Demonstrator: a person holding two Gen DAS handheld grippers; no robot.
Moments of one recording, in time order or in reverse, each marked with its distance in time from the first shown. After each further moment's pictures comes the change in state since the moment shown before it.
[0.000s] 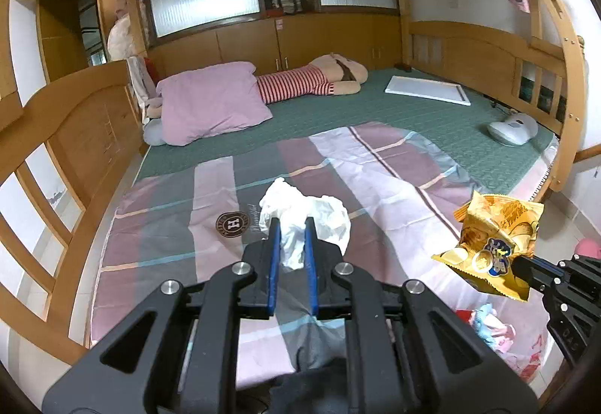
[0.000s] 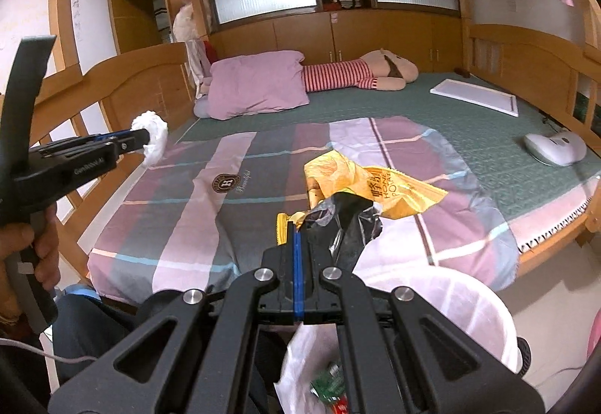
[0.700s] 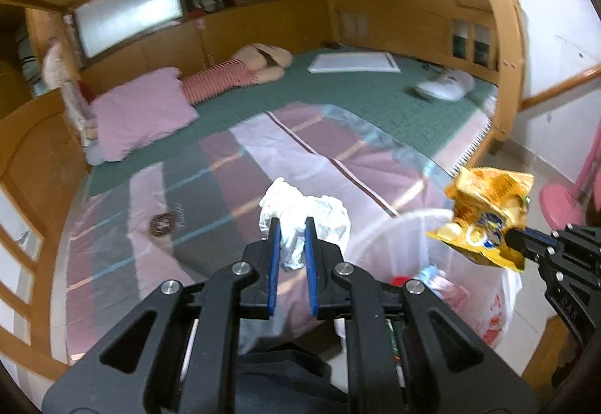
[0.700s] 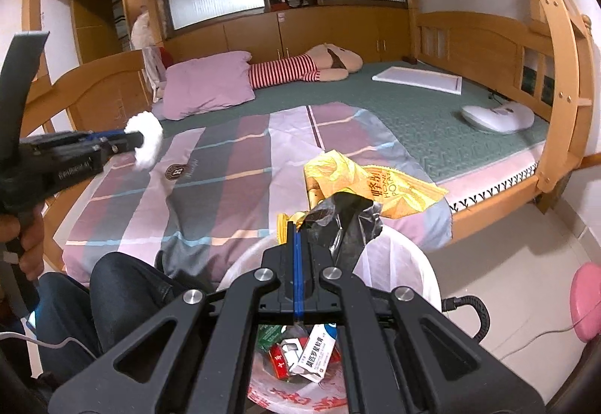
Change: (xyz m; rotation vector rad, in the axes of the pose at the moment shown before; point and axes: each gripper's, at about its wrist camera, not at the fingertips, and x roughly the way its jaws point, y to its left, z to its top) left arm -0.013 -0.104 -0.018 0.188 0.063 -0.209; right arm -0.063 -0.067 -0.052 0.082 0.006 -0.142
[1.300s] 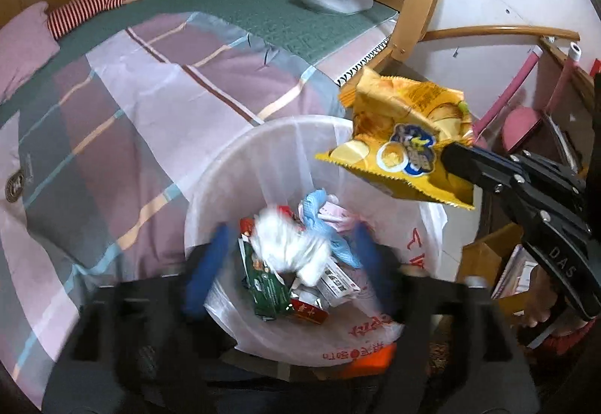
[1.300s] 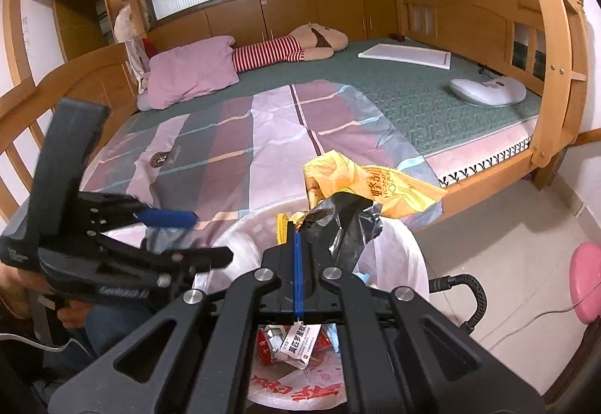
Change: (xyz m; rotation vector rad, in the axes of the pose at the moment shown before) left arm 0.087 -0.065 -0.043 0.073 0.280 -0.455; right arm 0.014 -0.023 -0.015 0.047 0.074 -0.027
